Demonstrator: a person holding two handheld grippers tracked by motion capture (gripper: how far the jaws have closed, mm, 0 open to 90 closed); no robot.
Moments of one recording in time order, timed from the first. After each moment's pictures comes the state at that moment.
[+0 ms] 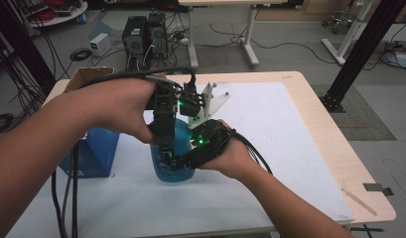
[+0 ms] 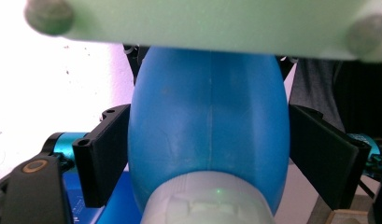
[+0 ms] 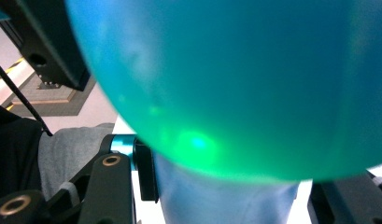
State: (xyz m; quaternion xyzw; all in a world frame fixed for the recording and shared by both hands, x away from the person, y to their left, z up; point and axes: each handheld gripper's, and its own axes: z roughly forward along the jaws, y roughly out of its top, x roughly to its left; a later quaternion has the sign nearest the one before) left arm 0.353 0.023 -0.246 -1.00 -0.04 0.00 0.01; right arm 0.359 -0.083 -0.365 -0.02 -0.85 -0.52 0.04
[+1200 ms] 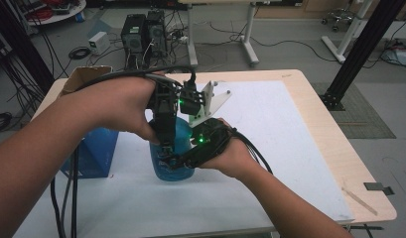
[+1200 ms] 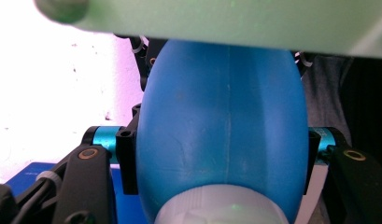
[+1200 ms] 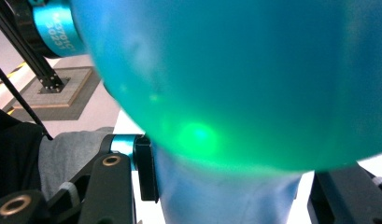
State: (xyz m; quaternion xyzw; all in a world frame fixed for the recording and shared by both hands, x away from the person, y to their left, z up) left arm 0.357 0.021 -0.247 -1.00 -0.05 -0.01 0.01; right arm 0.361 -0.086 -0.364 -0.02 -0.85 -0.53 0.05
